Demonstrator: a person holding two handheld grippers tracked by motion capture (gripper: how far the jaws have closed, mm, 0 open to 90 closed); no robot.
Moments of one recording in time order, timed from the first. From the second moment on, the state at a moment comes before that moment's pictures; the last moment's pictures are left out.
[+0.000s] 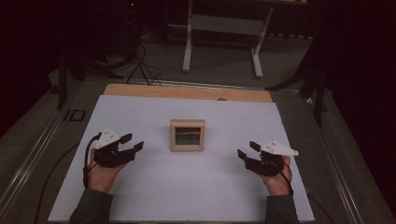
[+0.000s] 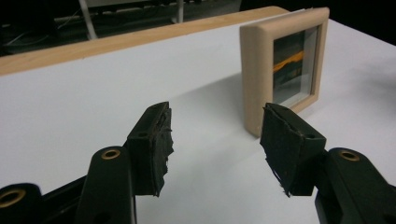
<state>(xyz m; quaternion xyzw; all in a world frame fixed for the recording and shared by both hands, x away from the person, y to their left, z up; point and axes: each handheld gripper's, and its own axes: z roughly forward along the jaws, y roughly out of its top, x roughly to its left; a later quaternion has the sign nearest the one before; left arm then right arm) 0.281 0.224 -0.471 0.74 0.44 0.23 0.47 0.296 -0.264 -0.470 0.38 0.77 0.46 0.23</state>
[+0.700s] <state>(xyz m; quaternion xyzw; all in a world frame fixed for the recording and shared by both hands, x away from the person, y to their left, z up) 0.246 0.255 -0.486 0.73 0.44 0.23 0.47 0.270 -0.308 -0.482 0.41 0.74 0.48 0.24</state>
